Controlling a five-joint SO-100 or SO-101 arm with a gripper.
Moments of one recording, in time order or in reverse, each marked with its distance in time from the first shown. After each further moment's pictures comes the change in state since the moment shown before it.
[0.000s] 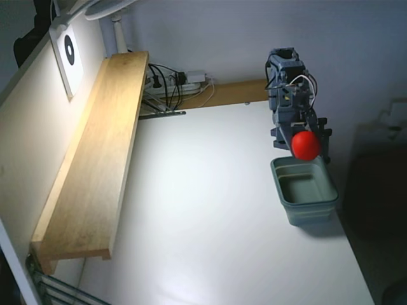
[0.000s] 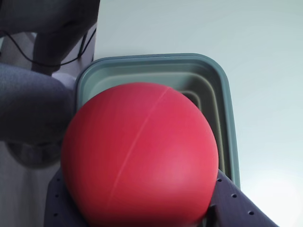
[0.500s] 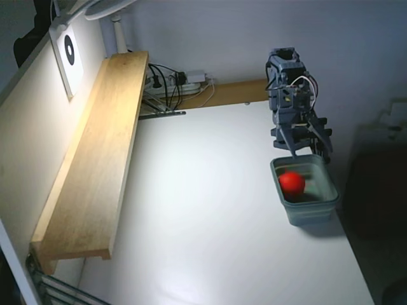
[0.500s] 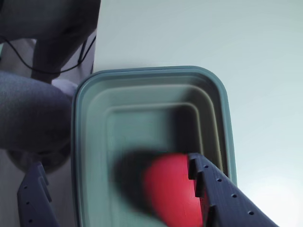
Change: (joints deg) arm 0.0 -1.6 -1.8 -1.2 0.0
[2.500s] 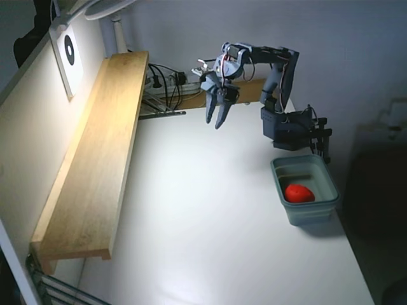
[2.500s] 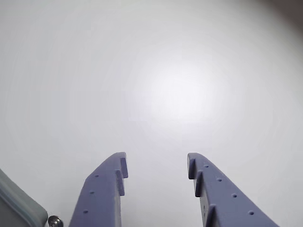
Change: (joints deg) arm 55.1 5.1 -13.9 32.3 -0.1
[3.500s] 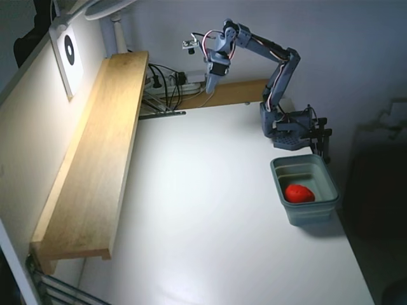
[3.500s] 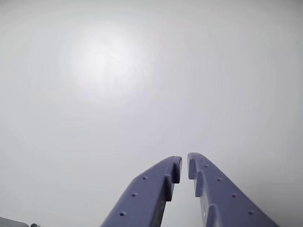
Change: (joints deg) arm 32.4 4.0 -7.9 20.0 0.0
